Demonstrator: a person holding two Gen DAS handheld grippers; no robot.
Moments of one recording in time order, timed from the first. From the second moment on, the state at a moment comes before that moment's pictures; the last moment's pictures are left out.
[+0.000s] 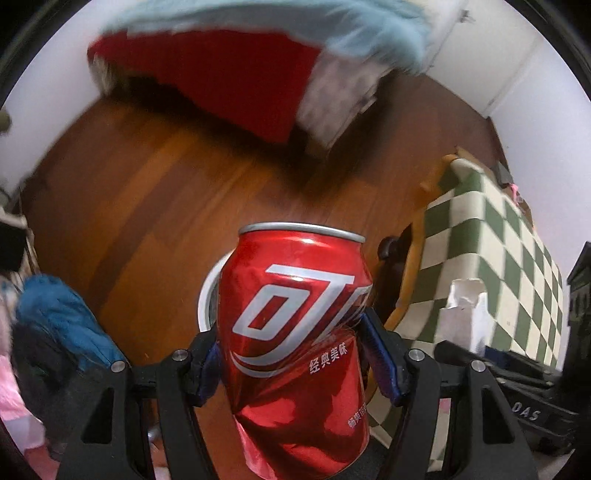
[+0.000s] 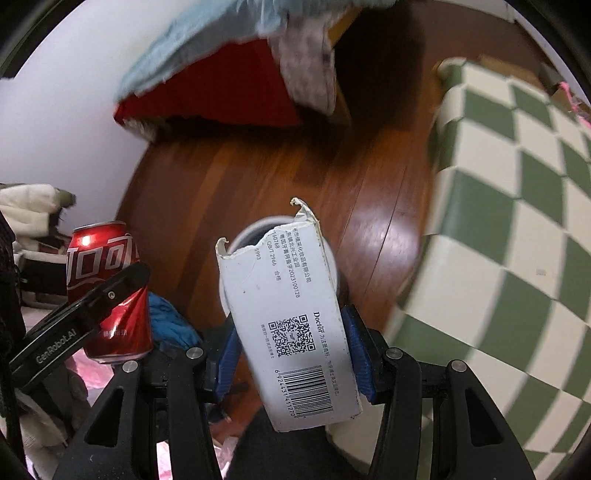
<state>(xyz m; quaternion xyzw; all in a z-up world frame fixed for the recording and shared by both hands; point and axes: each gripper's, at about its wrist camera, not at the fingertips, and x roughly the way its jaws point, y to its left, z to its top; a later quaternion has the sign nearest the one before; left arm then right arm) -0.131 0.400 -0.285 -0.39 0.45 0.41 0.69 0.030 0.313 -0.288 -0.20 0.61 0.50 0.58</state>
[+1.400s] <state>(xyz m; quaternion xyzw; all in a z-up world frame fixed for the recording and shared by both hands) -0.210 0.306 -0.208 -0.37 0.41 0.50 0.67 -0.032 0.277 -0.226 -0.30 0.56 0.54 0.55</state>
